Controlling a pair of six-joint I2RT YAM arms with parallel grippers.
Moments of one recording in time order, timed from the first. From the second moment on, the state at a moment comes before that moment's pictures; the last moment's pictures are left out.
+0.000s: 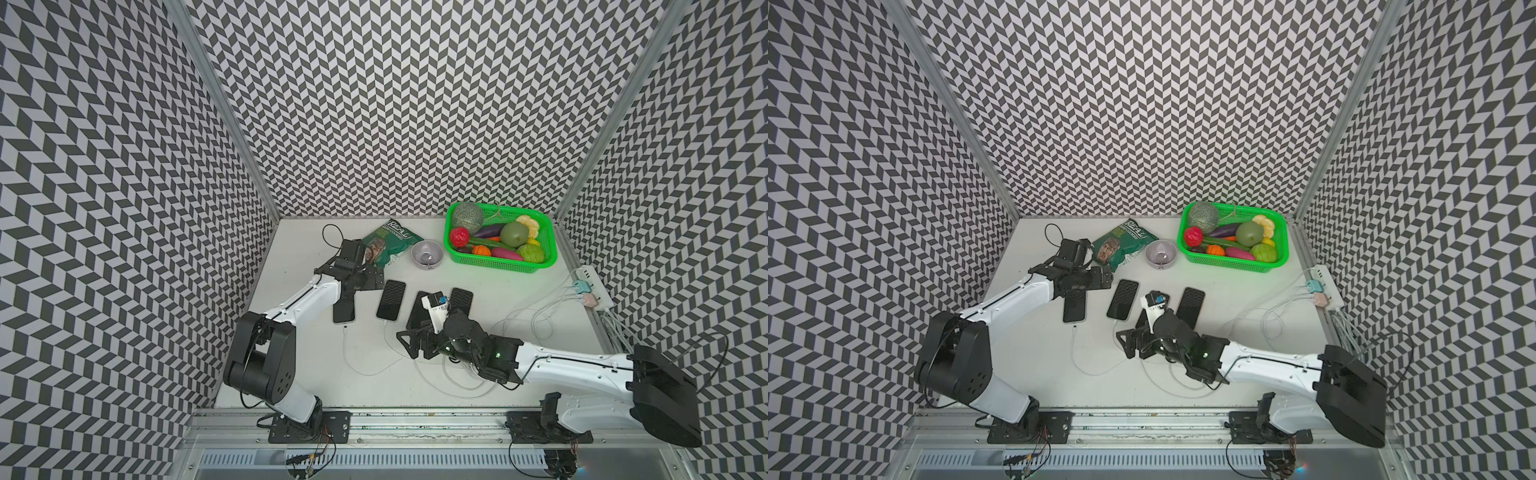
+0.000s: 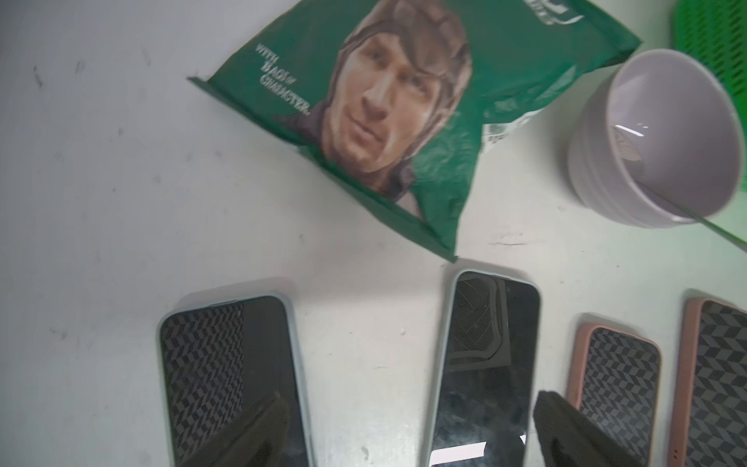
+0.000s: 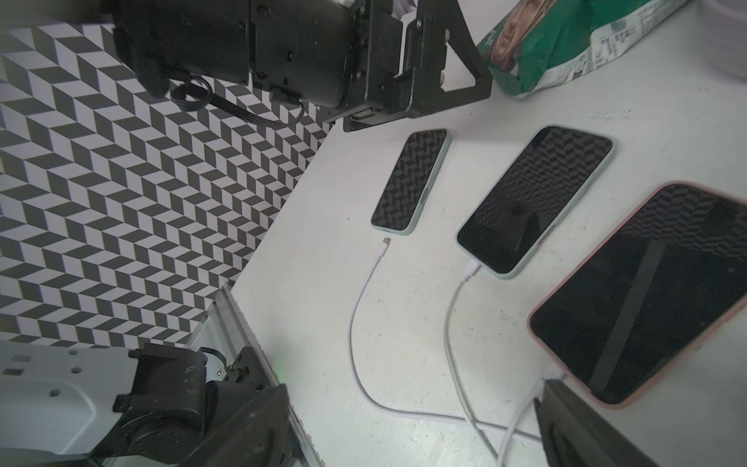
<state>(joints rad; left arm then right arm) -0.37 1.58 1.10 -0.44 -0.01 -0.31 1.08 1.27 0.65 0.15 0.10 0.69</state>
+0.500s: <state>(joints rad) -0.53 1.85 1.33 -0.53 -0.09 -0.24 1.01 1.07 0.56 0.13 0.10 0.70</state>
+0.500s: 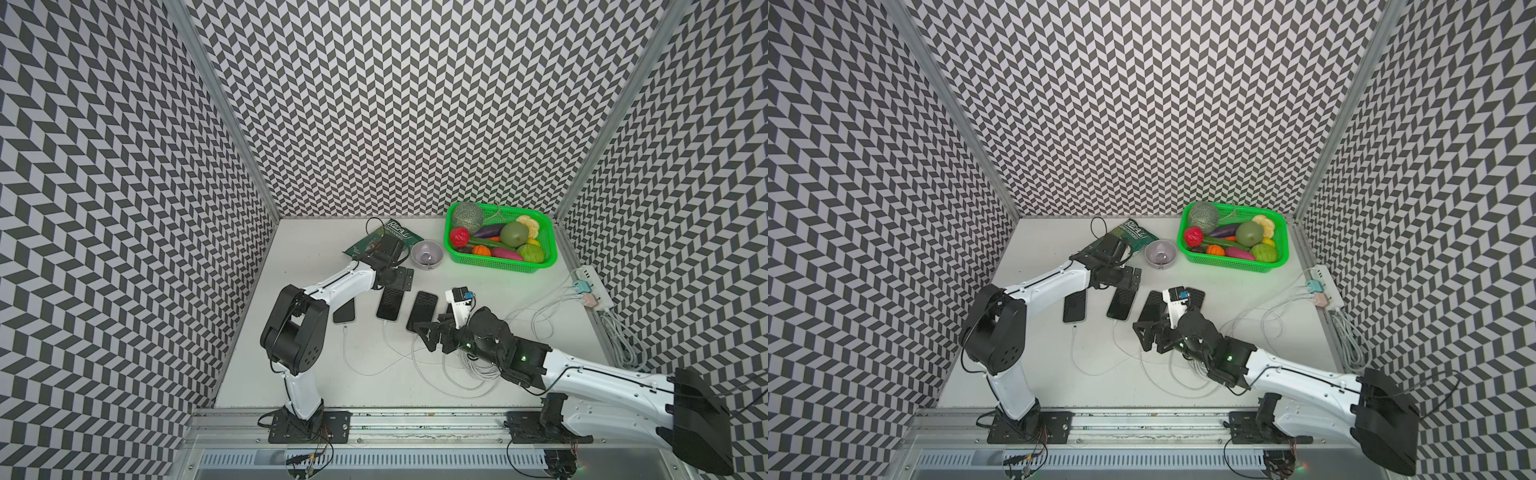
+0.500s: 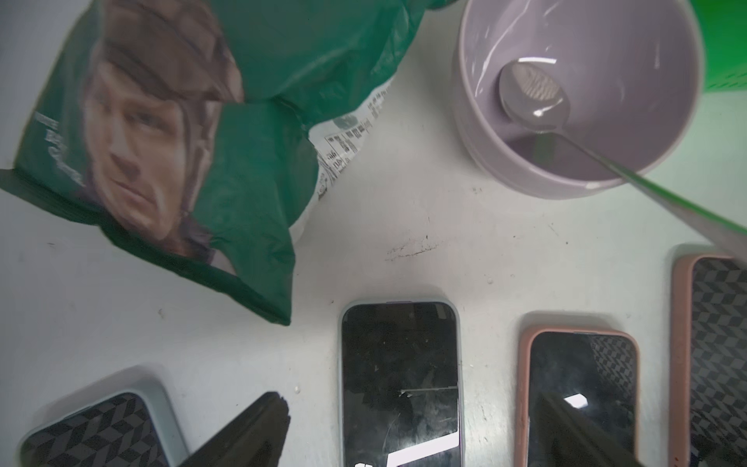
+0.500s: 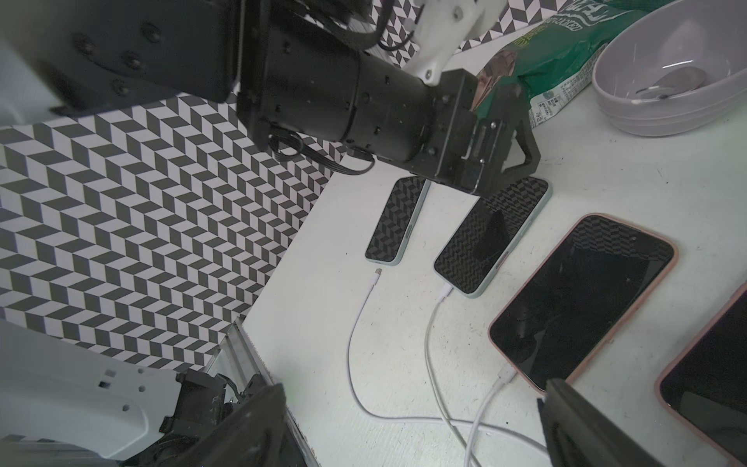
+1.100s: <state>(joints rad) -0.55 1.96 1.35 -0.58 -0.17 -0.20 1.00 1.05 0.51 0.14 0.05 0.70</state>
